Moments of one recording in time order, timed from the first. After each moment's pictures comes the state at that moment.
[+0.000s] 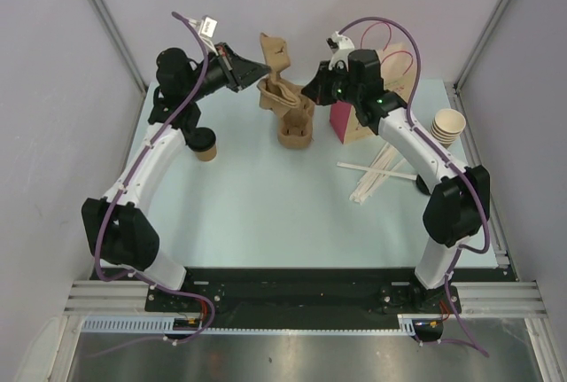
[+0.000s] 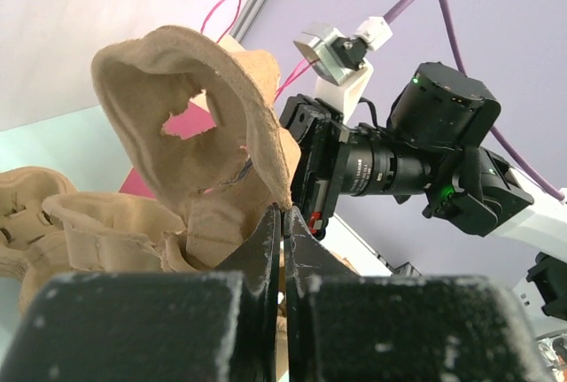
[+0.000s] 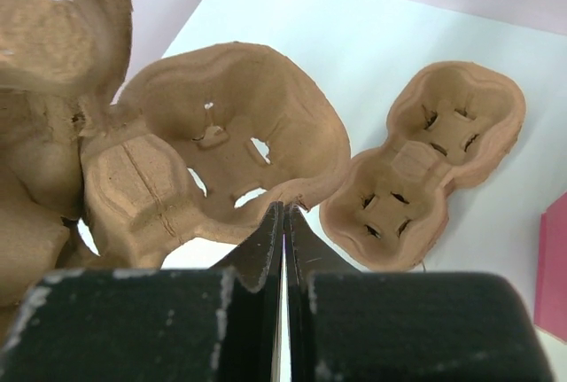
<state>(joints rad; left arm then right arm) -0.22 1.54 1.47 0.22 0.76 -0.69 0.44 1.79 1.68 -0.18 -0.33 0.32</state>
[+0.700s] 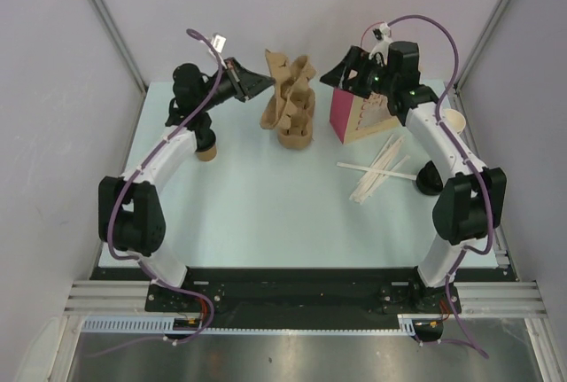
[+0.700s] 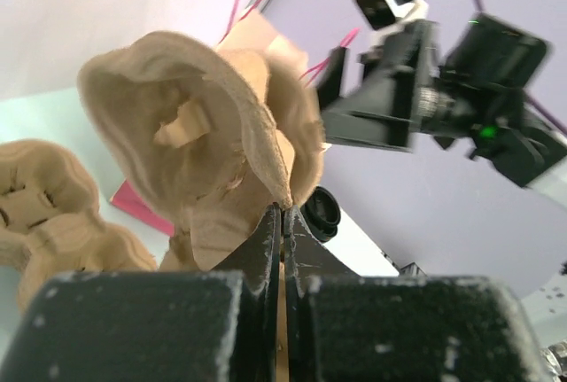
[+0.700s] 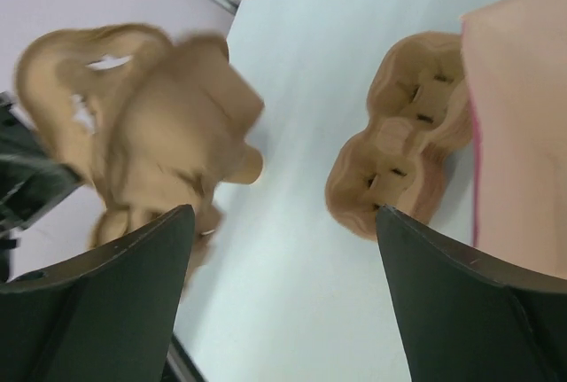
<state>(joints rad) -0.21 1.64 1.33 0.46 0.77 -0.75 0.23 1.77 1.67 -0.19 -0.53 0.58</state>
